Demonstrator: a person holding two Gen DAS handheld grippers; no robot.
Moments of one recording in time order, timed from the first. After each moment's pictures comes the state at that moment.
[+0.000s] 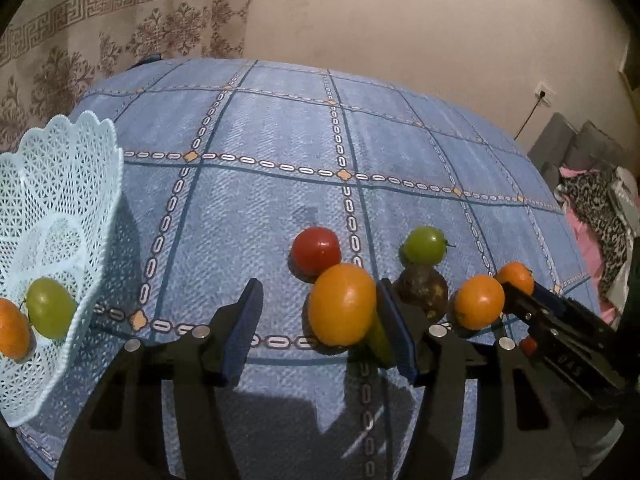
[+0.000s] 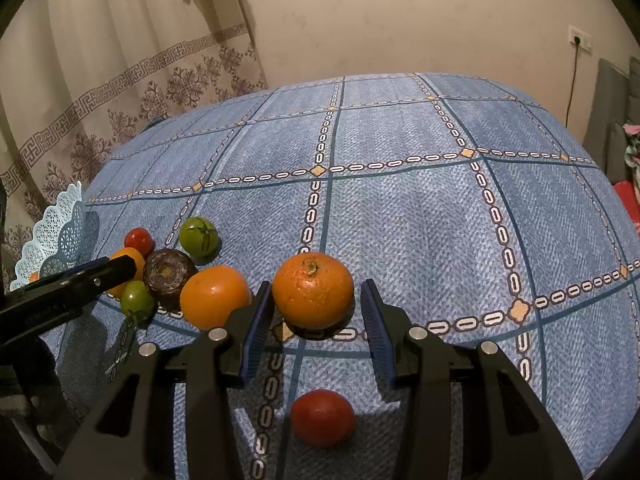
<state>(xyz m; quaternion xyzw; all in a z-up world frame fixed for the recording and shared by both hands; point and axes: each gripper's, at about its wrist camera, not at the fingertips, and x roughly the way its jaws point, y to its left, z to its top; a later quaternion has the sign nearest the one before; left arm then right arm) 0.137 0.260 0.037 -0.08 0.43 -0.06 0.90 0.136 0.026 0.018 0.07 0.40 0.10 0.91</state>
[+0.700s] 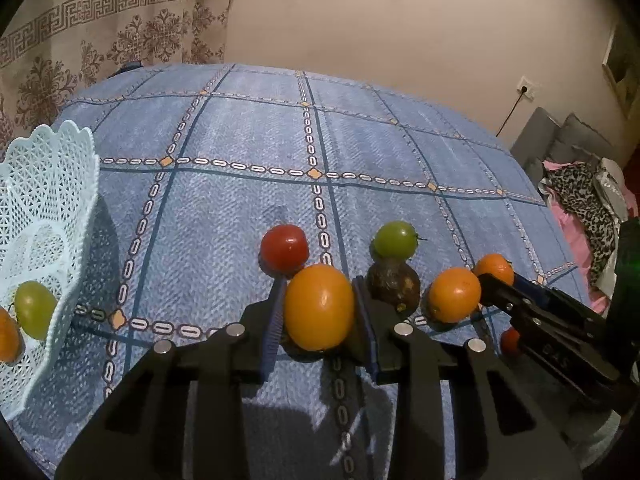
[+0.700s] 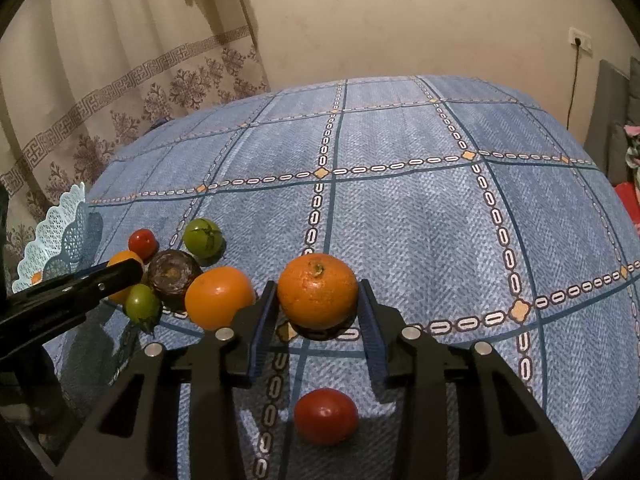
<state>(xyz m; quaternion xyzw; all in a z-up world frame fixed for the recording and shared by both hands) 0.132 0.247 0.041 -0.07 0.42 -0.09 0.90 0.133 0.026 0.020 0.07 0.40 0.10 0.91</state>
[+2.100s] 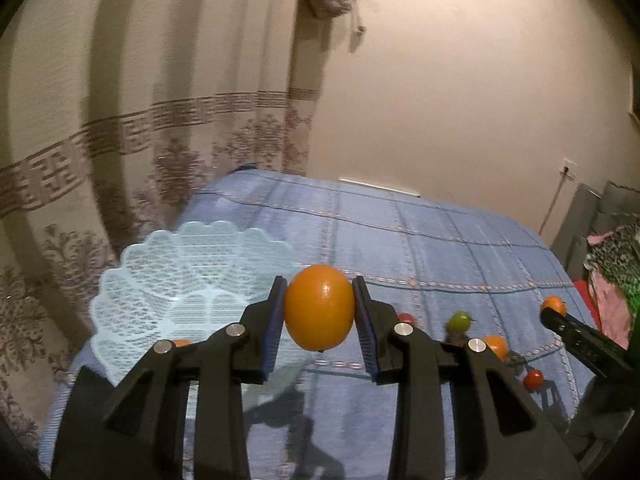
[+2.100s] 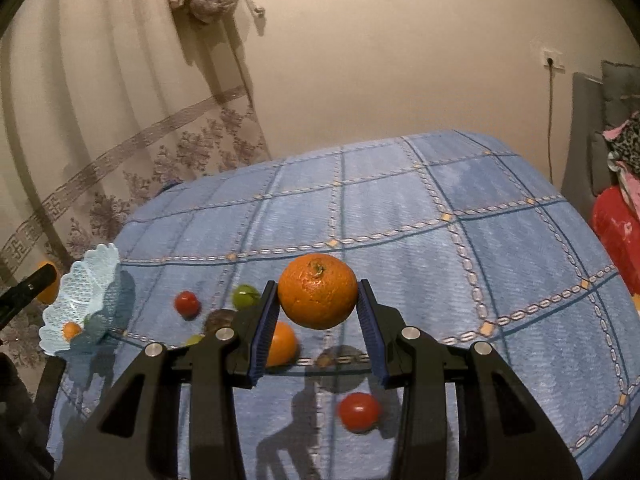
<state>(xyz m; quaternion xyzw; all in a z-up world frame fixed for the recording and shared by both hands) 0.046 0.344 0.131 -0.08 0.26 0.05 0.96 0.093 0.030 0.082 0.10 0.31 0.08 0.94</state>
